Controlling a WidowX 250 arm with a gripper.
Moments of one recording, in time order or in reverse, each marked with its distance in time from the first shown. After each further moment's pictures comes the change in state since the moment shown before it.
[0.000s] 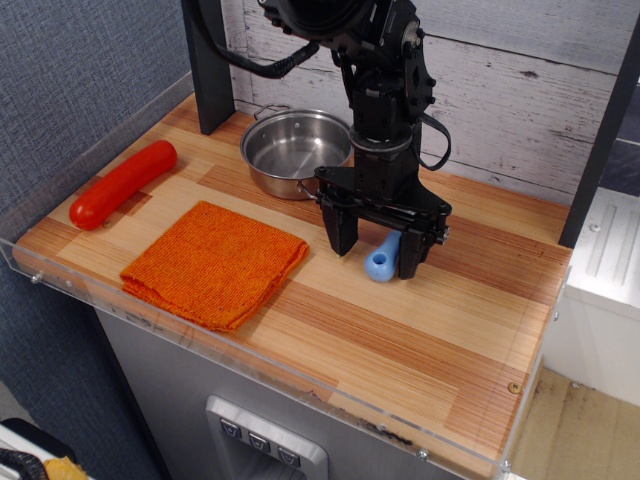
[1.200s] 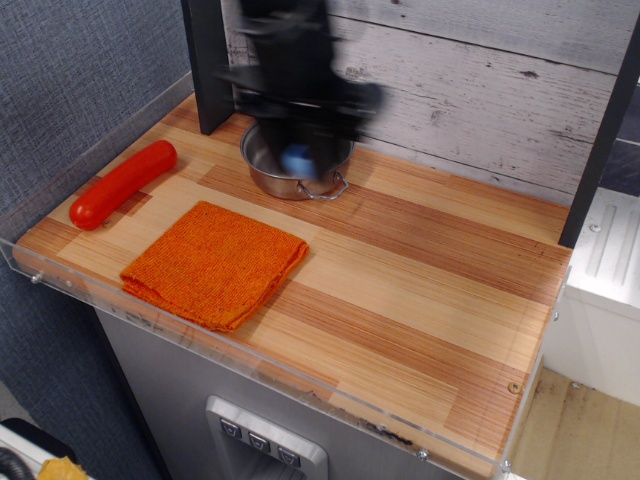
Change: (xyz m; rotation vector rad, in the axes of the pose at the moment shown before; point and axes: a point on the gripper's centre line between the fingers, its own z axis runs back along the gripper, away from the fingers) arm -0.035 0.064 0.099 -0.071 -0.158 0.015
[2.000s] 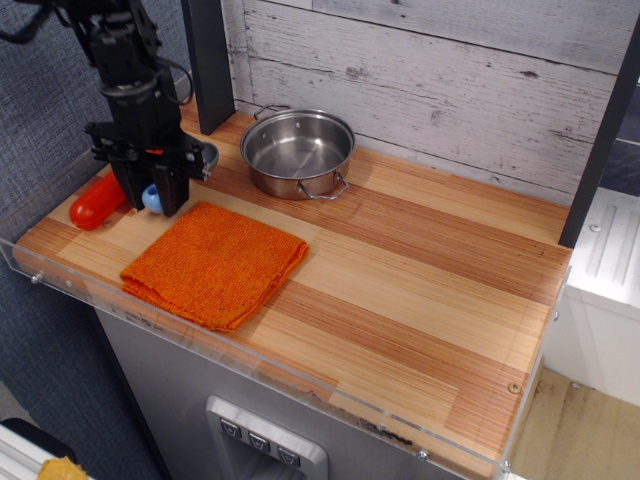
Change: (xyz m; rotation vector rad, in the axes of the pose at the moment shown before) arm -0.016 0.127 -0.080 0.121 0.200 0.157
